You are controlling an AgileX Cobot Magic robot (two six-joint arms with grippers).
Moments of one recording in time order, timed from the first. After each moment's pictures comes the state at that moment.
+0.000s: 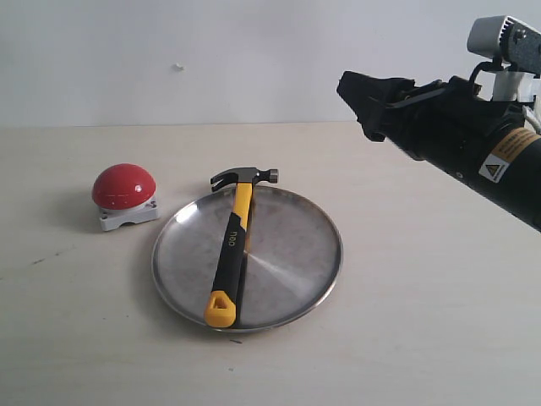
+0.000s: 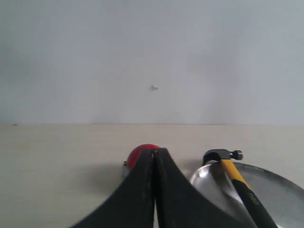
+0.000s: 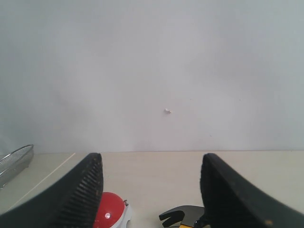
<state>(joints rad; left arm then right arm) -0.21 0.11 -0.13 0.09 0.14 -0.22 0.34 1.52 -0.55 -0.31 -0.91 0.63</state>
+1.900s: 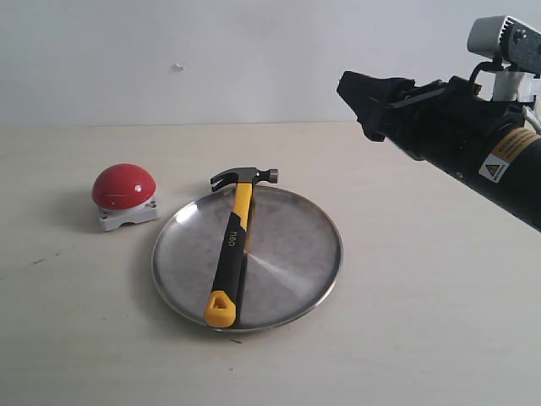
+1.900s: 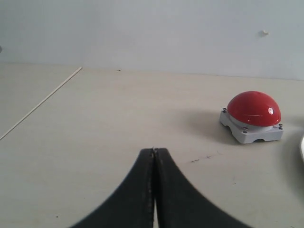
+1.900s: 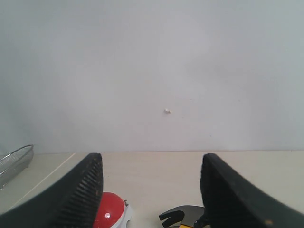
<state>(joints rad) 0.10 0.01 0.00 0.17 0.28 -0.19 0.34 1.52 -0.55 -0.30 -0.91 0.63</state>
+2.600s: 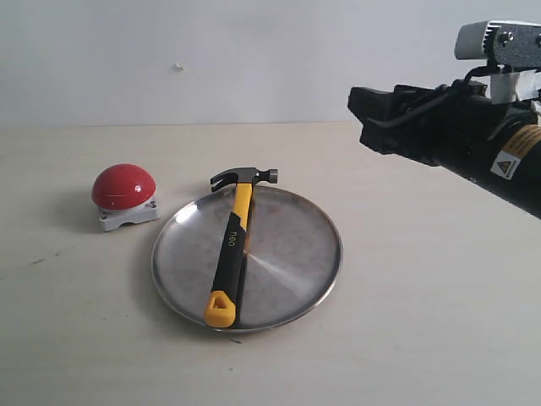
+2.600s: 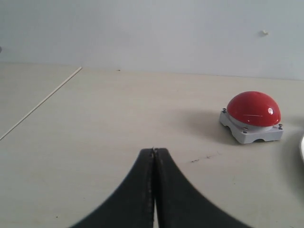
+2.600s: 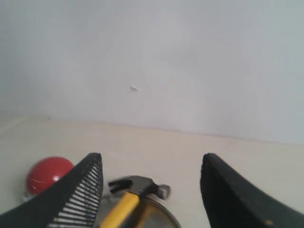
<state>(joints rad) 0.10 0.01 0.00 0.17 0.28 -0.19 0.34 1.43 -0.55 -0.27 -0.68 0.42</state>
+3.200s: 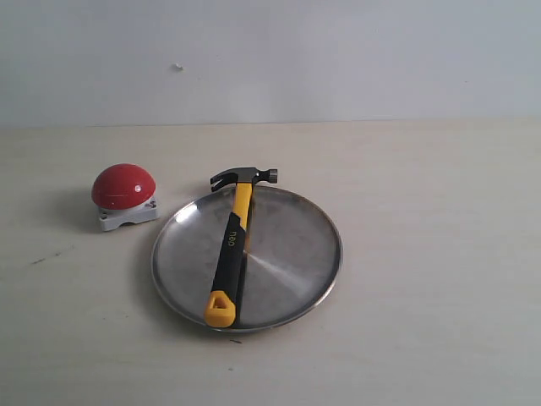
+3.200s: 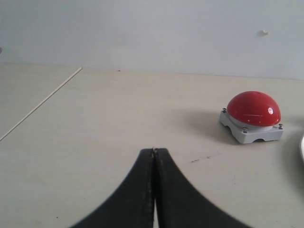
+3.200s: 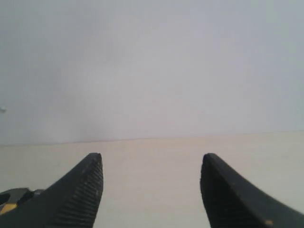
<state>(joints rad) 0.10 0.01 0.00 0.17 0.28 -0.19 0.05 0.69 -0.53 -0.02 0.11 0.12</state>
